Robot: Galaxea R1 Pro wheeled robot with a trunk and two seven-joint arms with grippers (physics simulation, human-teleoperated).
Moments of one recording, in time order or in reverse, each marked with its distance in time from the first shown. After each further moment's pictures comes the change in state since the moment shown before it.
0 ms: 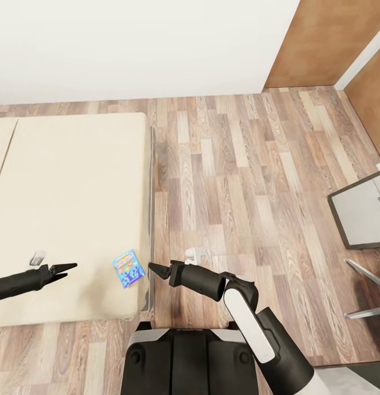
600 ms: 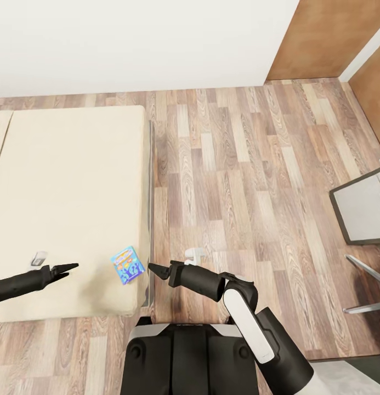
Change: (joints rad) left arm 0.001 -0.012 0.011 0.017 0.001 -0.046 -0.002; right arm 0.000 0.001 0.004 0.001 0.007 0.000 -0.003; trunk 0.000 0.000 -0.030
